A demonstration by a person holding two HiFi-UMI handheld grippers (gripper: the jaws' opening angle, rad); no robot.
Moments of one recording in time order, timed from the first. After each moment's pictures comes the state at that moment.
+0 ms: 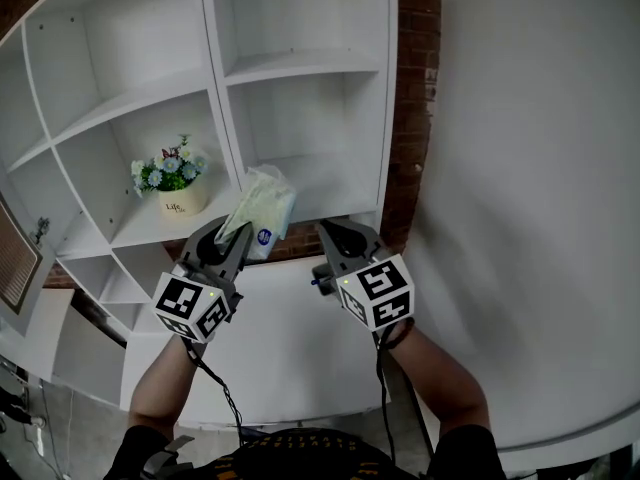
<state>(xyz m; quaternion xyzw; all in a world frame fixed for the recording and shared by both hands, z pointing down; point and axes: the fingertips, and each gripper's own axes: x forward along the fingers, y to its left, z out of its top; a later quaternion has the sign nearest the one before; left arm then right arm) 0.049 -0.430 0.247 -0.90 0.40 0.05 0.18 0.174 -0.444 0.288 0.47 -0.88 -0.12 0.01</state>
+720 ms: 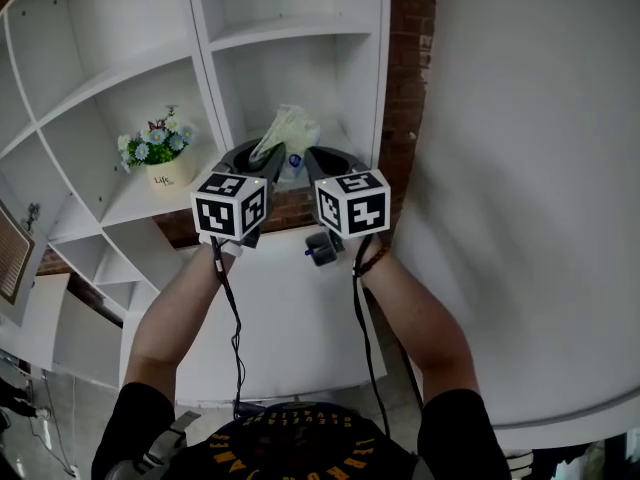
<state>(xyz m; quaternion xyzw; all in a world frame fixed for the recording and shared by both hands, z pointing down) 0.127 -0.530 0.242 -0.90 0.41 -0.03 0.10 0.184 -0.527 0.268 0.52 -0.86 -0.02 -0.01</state>
